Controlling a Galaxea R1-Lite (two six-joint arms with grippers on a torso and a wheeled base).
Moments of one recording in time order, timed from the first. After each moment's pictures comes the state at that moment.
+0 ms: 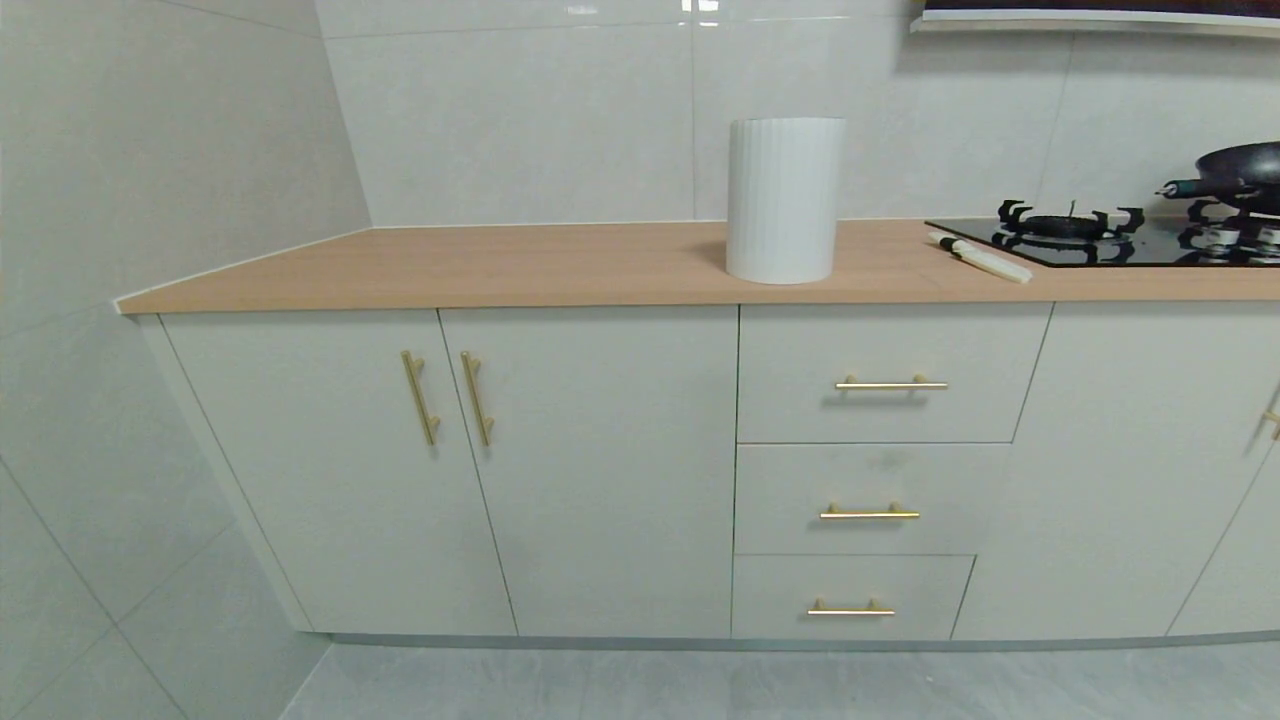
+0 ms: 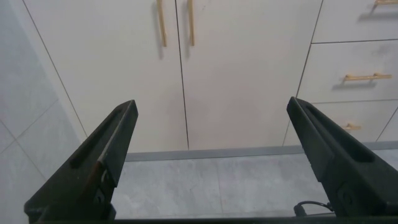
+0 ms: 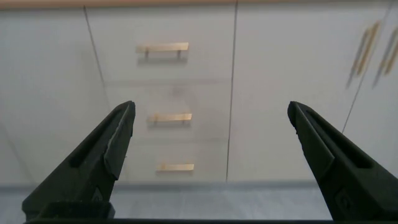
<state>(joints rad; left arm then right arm) 0.00 0.00 0.00 0.01 -0.05 0.01 0.00 0.00 -0.01 -0.07 -0.03 0.00</state>
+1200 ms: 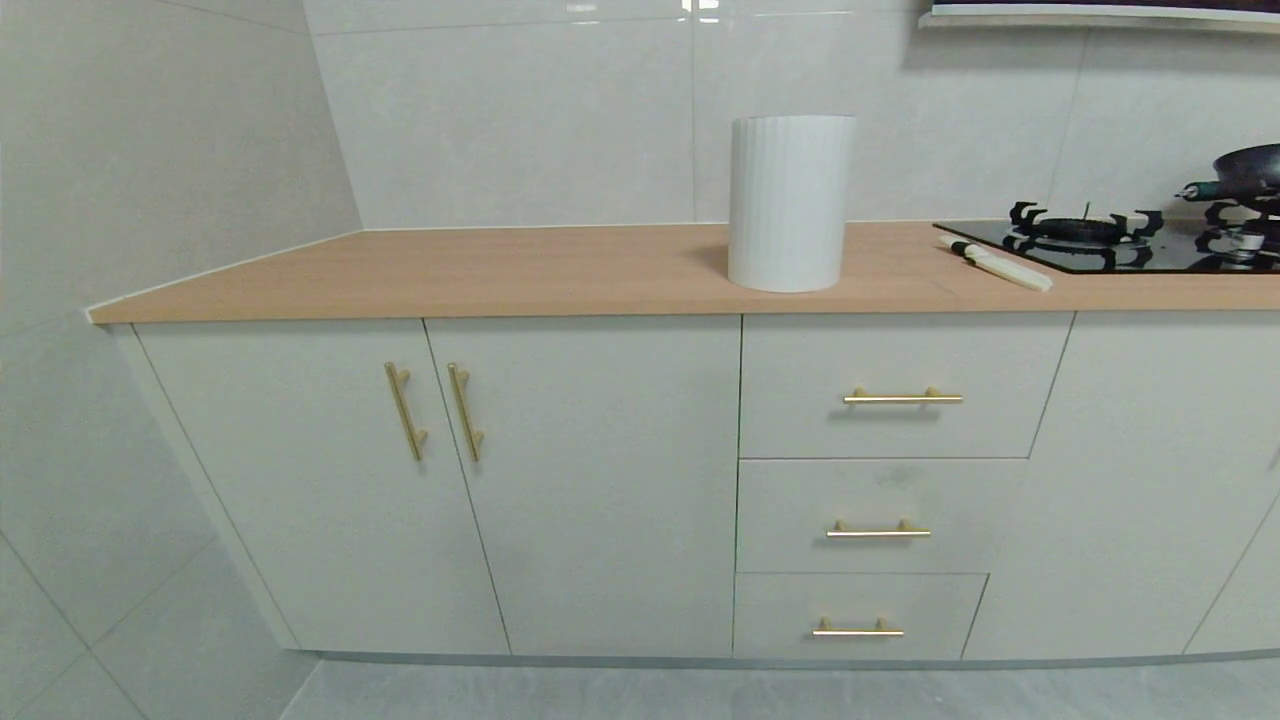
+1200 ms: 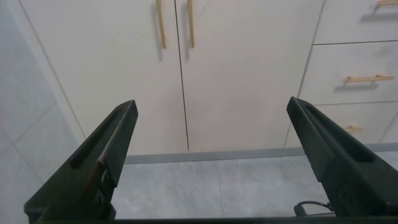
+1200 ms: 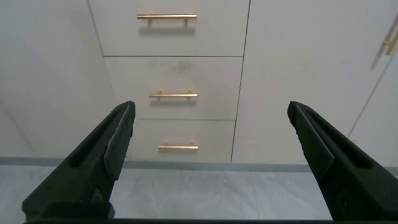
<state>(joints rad) 0.00 0.00 0.00 0.01 -0.05 0.01 0.00 0.00 0.00 0.00 0.00 -0.01</state>
